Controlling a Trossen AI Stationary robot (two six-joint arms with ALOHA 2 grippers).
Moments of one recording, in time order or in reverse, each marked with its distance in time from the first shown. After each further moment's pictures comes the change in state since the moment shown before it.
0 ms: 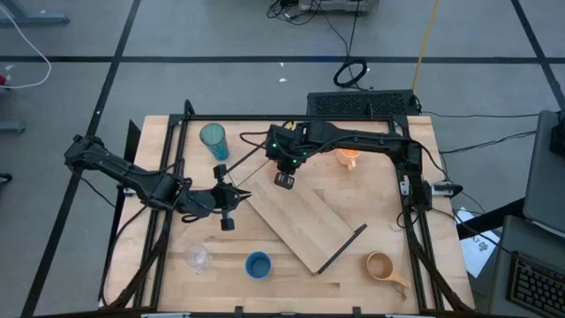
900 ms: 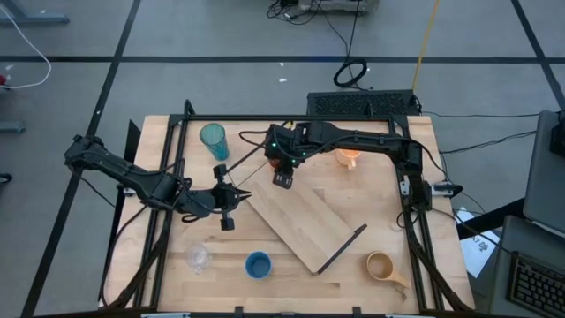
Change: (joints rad) left arm 0.000 0.000 0.000 0.000 0.000 -0.001; right arm 0.000 0.000 -0.007 0.043 0.000 0.000
